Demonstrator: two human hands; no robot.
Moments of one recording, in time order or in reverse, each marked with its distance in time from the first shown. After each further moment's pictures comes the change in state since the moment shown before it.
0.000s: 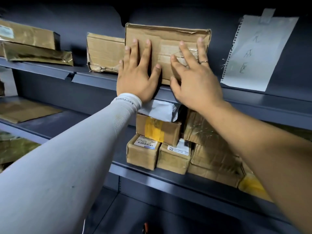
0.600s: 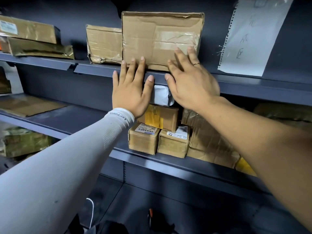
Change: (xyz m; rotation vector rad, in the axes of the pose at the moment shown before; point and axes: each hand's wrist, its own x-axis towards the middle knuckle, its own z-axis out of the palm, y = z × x) left_hand -0.077 -0.007 0.000 0.050 -0.060 0.017; right_hand -0.043 -0.011 -0.016 -0.010 -0.199 0.004
